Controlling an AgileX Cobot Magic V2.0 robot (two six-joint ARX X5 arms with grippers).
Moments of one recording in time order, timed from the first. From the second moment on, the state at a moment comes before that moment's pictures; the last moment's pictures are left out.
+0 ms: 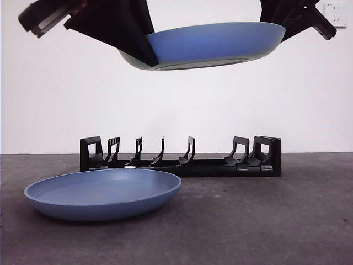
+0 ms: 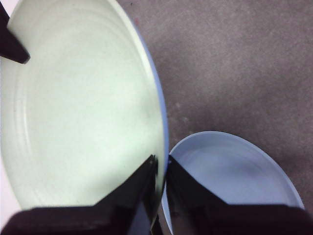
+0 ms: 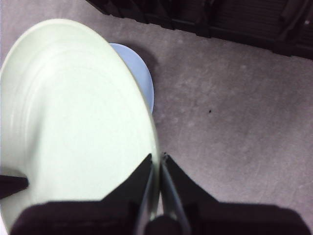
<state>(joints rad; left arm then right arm) -0.99 1.16 0.92 -0.43 -0.22 1.15 0.30 1.53 1.51 -1.05 -0.45 0.03</state>
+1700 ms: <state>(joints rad) -0.47 1.31 0.92 0.21 0.25 0.04 0.30 1.36 1.91 -1.30 -0.33 -0.02</state>
